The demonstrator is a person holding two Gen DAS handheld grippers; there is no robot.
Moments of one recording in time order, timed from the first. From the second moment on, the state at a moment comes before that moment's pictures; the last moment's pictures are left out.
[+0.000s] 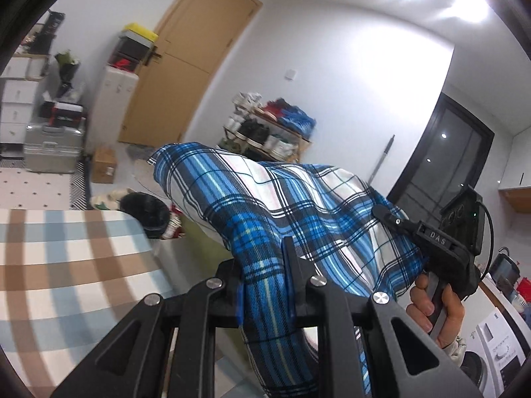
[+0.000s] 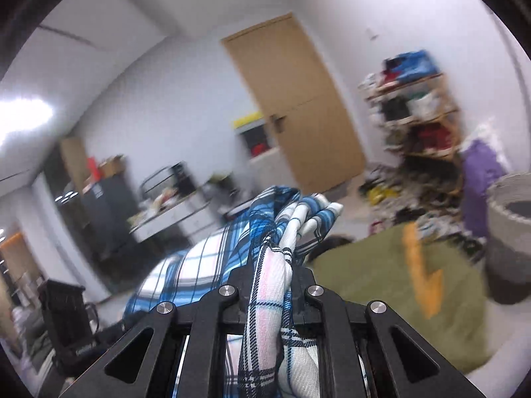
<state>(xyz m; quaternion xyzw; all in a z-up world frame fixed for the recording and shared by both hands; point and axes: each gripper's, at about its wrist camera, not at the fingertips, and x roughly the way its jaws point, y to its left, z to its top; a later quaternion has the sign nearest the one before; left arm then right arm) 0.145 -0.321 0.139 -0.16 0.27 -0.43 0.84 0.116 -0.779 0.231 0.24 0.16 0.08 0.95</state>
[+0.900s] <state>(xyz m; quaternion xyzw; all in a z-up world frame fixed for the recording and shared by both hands) 0.152 -0.373 0.061 -0.08 0.28 -0.46 0.84 0.128 -0.838 0.168 0.18 0.18 -0.05 0.97</state>
